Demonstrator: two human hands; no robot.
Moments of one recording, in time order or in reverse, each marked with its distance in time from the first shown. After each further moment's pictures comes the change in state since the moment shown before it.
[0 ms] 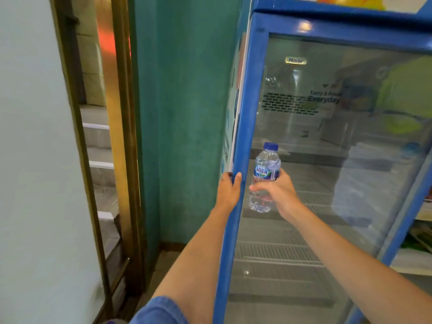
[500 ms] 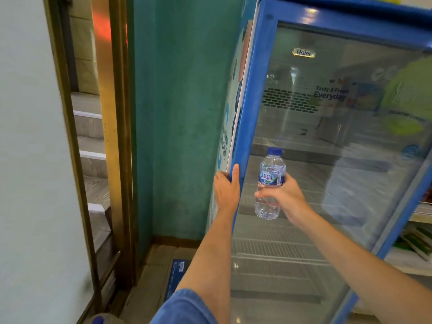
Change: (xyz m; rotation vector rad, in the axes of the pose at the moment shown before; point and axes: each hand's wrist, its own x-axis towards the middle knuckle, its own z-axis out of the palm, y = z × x) left_hand 0.004 -0.016 0.027 -0.216 0.279 -0.026; right_hand -0.008 0.013 -0.017 -0.113 -0.013 0.002
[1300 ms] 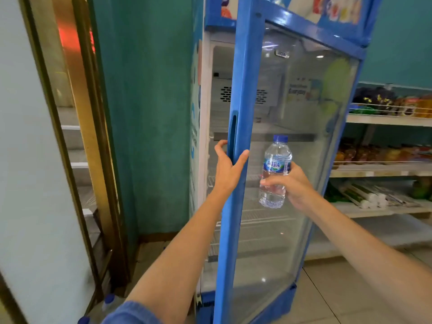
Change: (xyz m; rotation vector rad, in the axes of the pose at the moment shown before) left_hand -0.159 0.139 -0.068 -0.199 -0.487 0.253; right_hand -0.180 -0.052 -0.070 0.140 0.100 -0.009
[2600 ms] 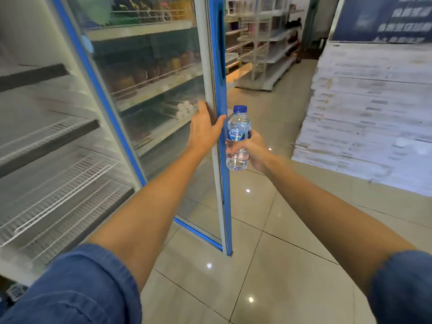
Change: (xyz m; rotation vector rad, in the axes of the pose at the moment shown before) left_hand -0.218 0.072 0.435 0.199 -0.696 0.238; right_hand -0.262 0.083 -0.379 0.066 0.745 0.222
